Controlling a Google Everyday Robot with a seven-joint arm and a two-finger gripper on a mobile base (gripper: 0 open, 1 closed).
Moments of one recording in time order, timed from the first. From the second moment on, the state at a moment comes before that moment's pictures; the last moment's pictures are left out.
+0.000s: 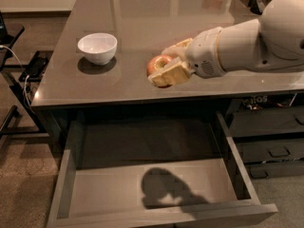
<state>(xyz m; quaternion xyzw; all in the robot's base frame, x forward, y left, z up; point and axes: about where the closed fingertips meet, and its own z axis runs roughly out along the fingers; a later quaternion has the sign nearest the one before) 0.547 -0.040 0.942 -0.50 0.71 0.19 0.46</state>
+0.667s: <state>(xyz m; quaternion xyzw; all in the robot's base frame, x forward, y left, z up) 0.636 -0.063 0.964 -0.45 0.71 0.12 0.53</state>
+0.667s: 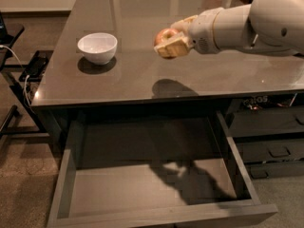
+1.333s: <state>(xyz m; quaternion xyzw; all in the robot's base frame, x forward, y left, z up) 0.724 -0.075 0.961 -0.39 0.73 0.11 0.56</state>
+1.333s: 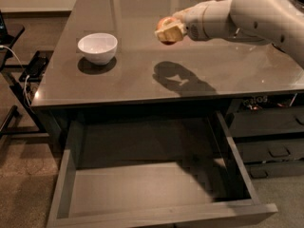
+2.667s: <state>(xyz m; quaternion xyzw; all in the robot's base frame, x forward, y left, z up) 0.770 -0.048 0.924 -0.37 0.75 0.22 0.50</state>
